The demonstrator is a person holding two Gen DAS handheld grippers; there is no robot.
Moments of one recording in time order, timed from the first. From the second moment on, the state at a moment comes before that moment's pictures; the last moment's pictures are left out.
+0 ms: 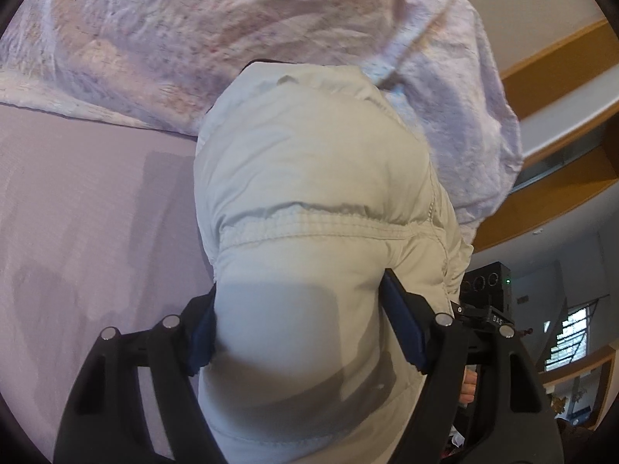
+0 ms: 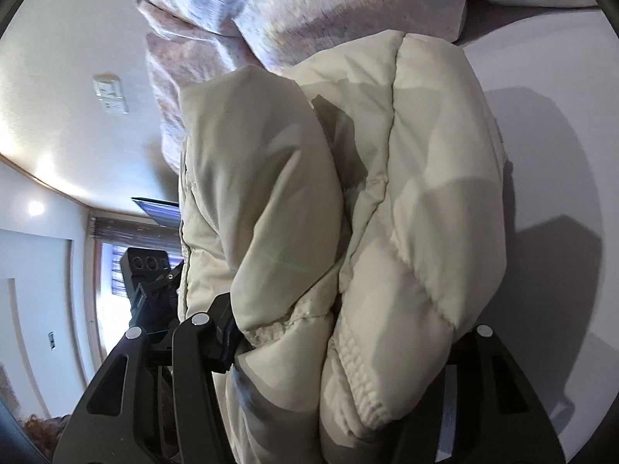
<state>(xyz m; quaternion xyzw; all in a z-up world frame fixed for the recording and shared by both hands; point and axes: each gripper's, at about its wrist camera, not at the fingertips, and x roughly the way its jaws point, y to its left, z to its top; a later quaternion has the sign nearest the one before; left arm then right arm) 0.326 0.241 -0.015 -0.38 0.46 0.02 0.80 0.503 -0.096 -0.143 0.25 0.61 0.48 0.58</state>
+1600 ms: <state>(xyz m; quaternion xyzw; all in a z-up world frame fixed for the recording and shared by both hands) 0.359 0.158 0.011 -0.08 0.47 0.15 0.87 0.454 -0.018 -0.078 -0.07 0.46 0.31 0.83</state>
